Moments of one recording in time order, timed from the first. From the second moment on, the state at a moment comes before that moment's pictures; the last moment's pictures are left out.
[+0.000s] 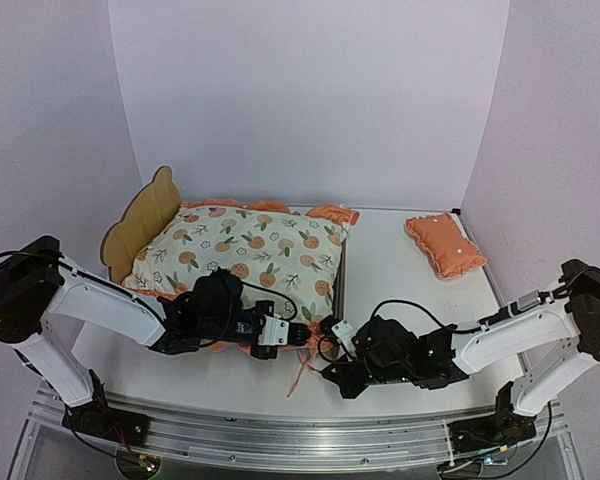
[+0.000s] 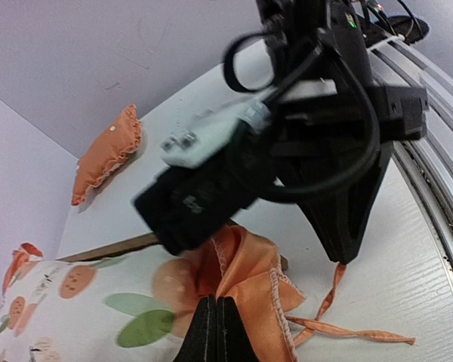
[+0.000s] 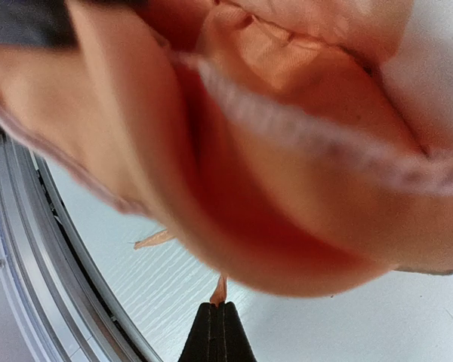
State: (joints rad) left arm -1.06 1.60 0.69 0.55 0.33 0.79; right arm 1.21 1.52 0.61 0.14 0.07 0.49
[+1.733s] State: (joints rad) left arm -1.05 1.32 0.60 0.36 0.43 0.23; right arm 1.20 1.53 0.69 0.10 0.03 0.43
